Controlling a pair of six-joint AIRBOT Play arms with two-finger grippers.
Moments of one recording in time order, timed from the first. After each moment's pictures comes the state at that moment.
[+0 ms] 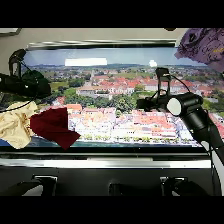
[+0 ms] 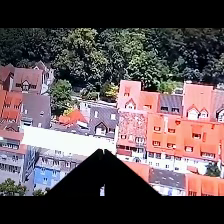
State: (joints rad) left arm -0.04 -1.23 1.44 1.33 -1.32 -1.60; right arm 0.34 -1.11 1.09 -1.50 0.94 1.85
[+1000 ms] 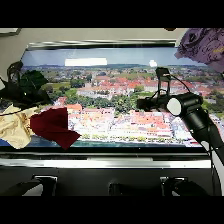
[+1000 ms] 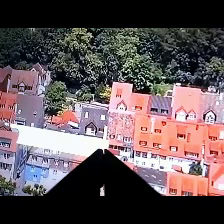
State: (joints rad) left arm 0.00 -1.20 1.30 1.49 -1.36 -1.75; right arm 0.34 -1.11 1.09 -1.50 0.94 1.85
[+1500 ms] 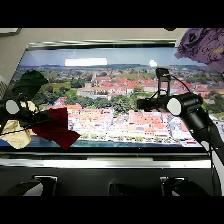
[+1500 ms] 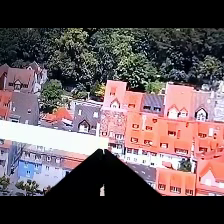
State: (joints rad) left arm 0.06 -1.15 0.94 1.54 -1.16 -1.84; right arm 0.34 -1.11 1.09 -1.50 0.95 1.85
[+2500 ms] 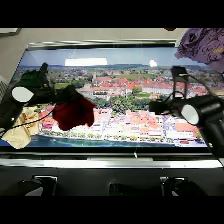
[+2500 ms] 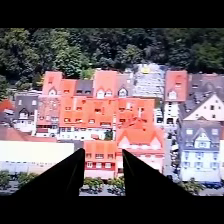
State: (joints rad) left arm -0.25 -1.23 1.15 0.83 -0.79 -1.62; right arm 0.34 -0.92 1.09 -1.75 1.17 2.00
